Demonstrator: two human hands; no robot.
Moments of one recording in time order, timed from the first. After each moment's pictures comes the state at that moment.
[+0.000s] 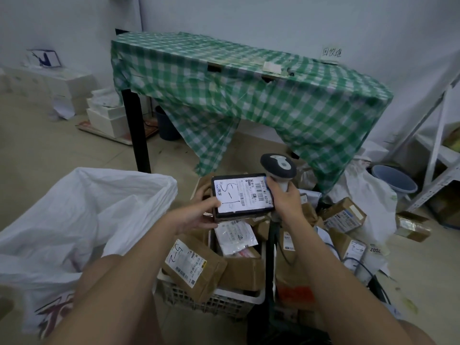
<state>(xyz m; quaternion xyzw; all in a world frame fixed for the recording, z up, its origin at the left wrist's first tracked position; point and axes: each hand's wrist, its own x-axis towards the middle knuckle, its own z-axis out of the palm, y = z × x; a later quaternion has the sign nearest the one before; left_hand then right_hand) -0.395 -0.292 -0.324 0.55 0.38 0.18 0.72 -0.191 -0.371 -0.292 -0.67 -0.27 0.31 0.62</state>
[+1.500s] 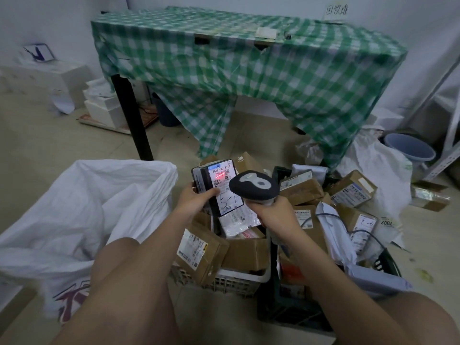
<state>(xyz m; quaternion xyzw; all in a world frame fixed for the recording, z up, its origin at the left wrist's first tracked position) -0.364 -0.283 -0.378 0.52 0.54 0.31 0.58 -0.206 -0.419 -0.335 -0.71 -0.39 0.34 0.48</state>
